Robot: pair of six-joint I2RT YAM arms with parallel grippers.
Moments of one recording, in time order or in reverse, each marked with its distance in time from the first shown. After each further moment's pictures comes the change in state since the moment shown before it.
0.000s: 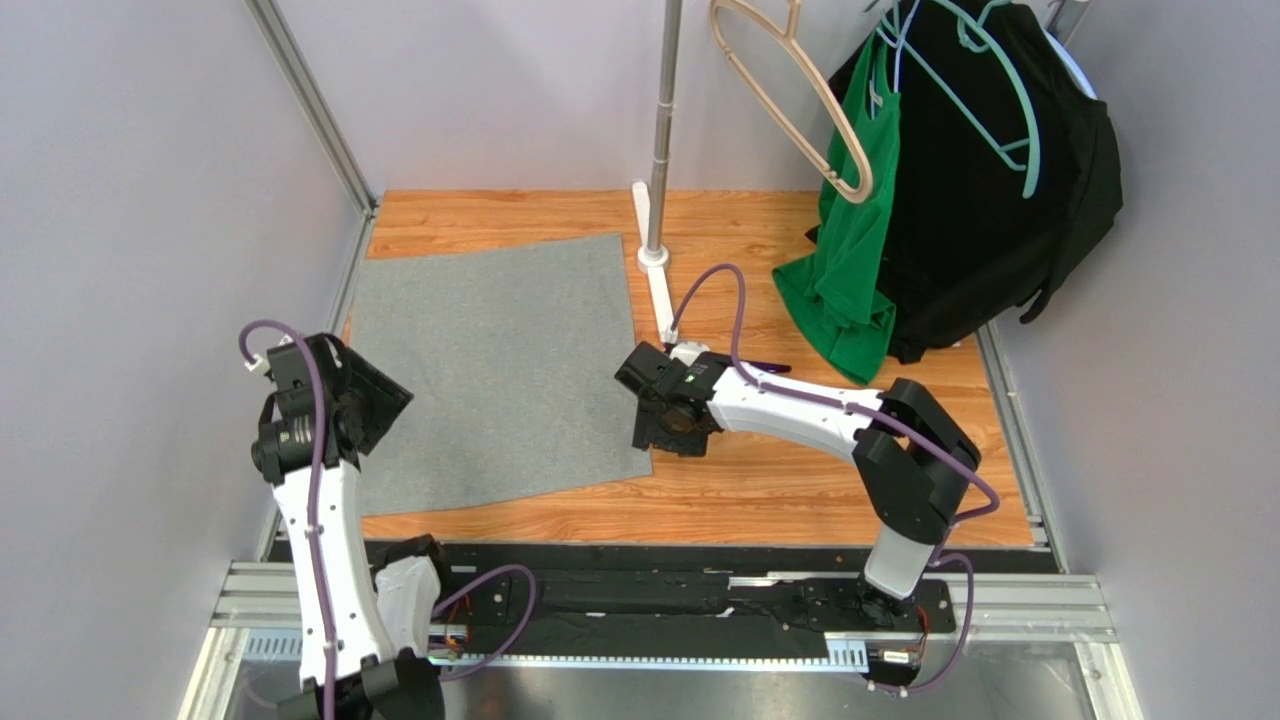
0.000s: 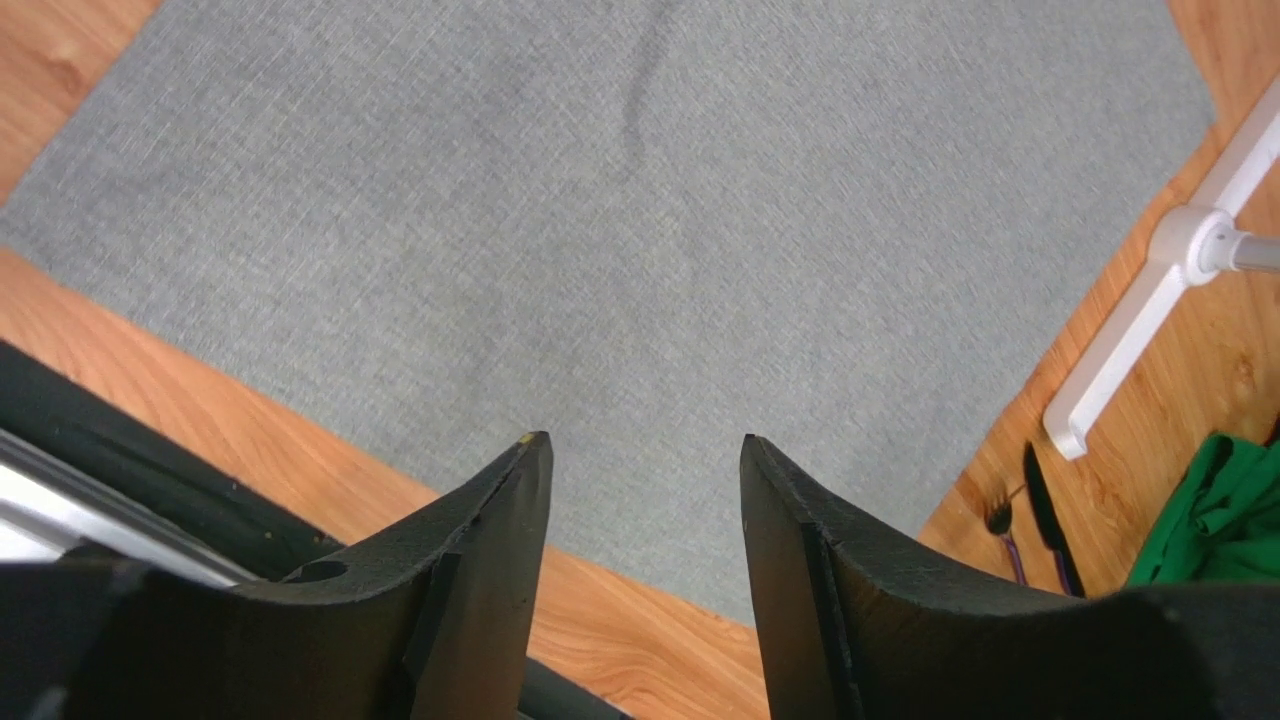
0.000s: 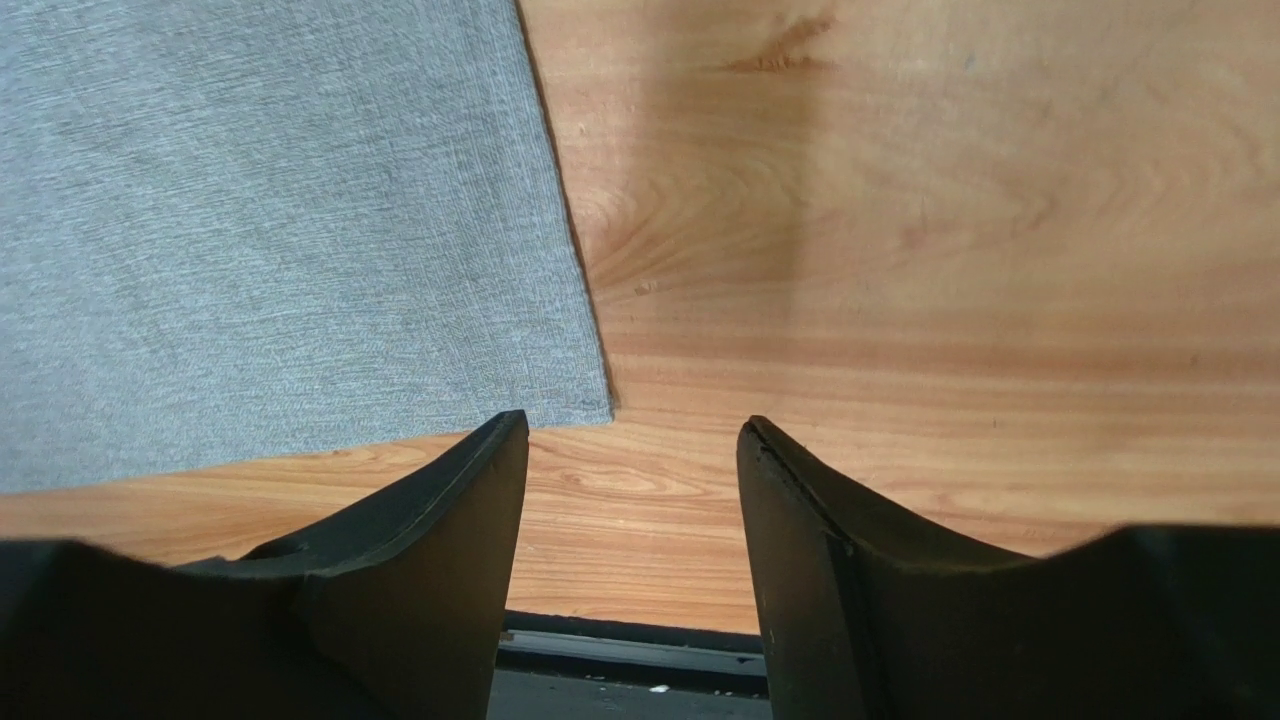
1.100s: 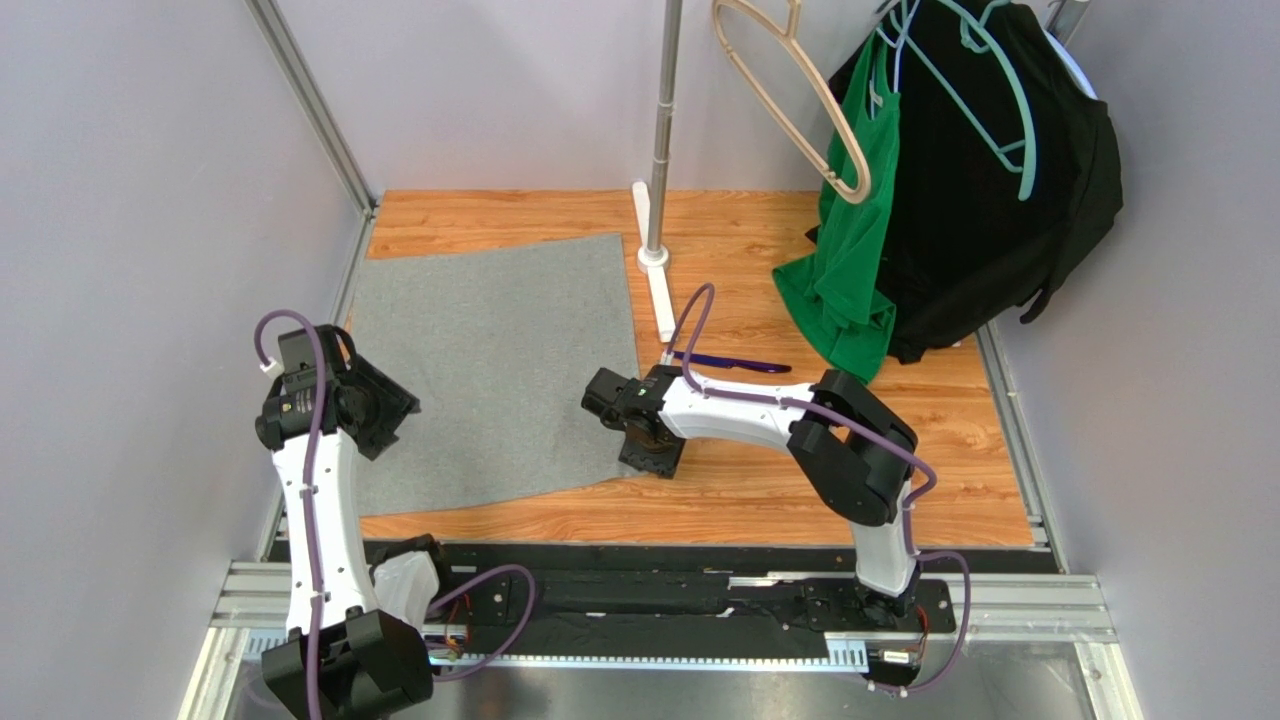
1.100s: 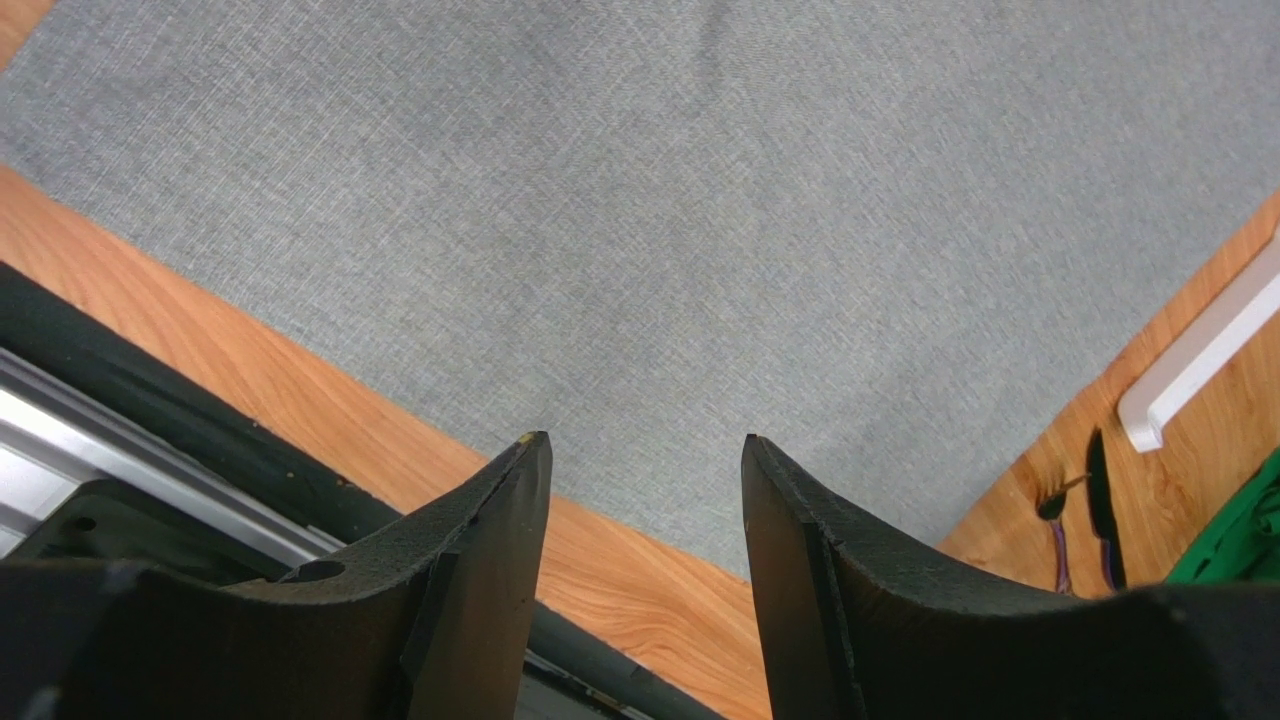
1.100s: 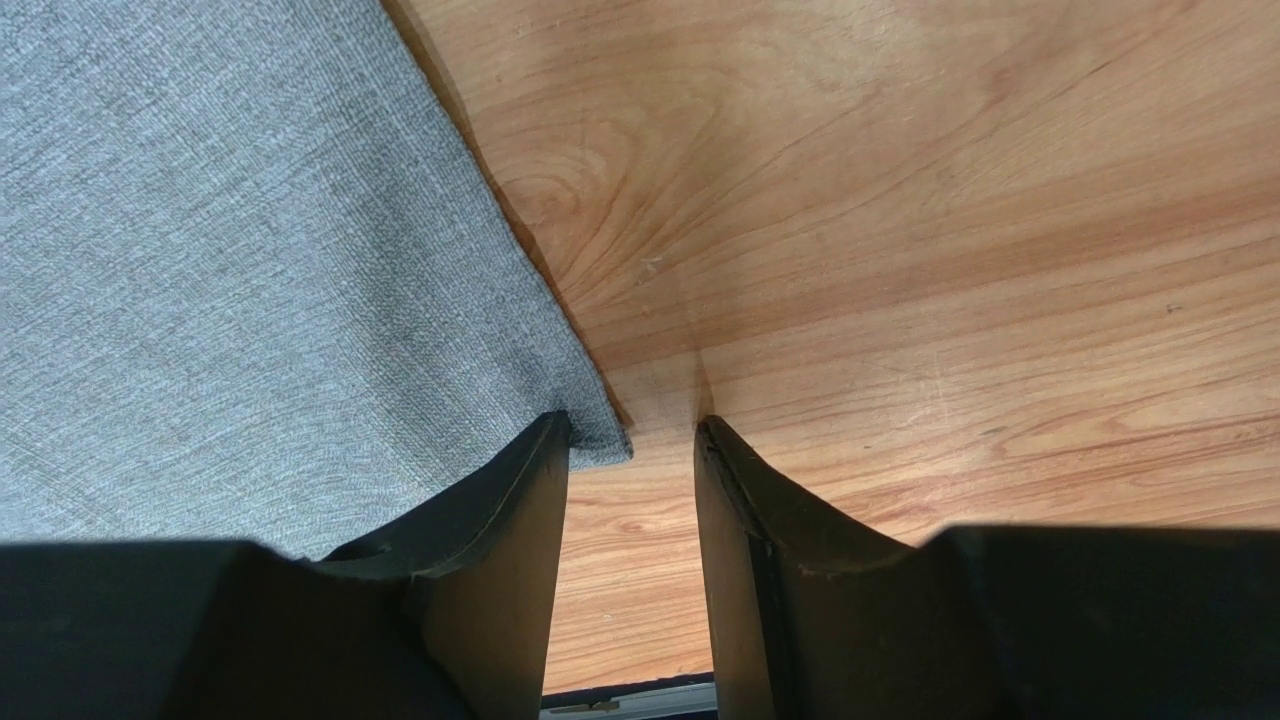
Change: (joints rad) left arm 0.000 0.064 -0.016 -0.057 -0.003 -0.013; right arm 0.103 0.210 0.142 -0.163 0.090 0.370
